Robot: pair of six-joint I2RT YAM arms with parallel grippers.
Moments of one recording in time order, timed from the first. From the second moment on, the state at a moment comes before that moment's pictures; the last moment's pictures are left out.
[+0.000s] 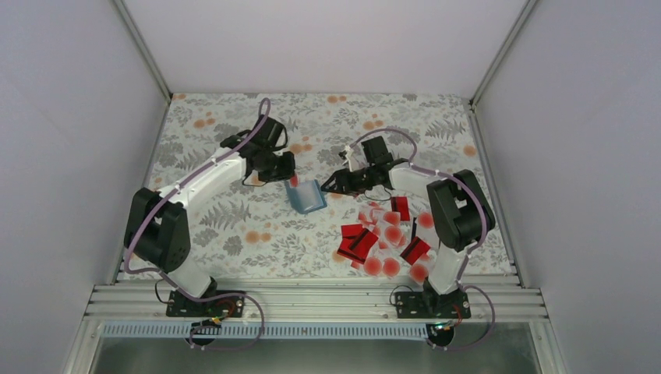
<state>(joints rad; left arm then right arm) -0.49 1.63 1.28 -0.71 0.26 -0.59 0.43 1.83 1.05 -0.21 -0.85 0.37</state>
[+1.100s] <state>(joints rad) -0.48 1.62 1.17 -0.71 0.15 -0.44 0.50 1.98 1.13 -0.23 -0.91 0.39</state>
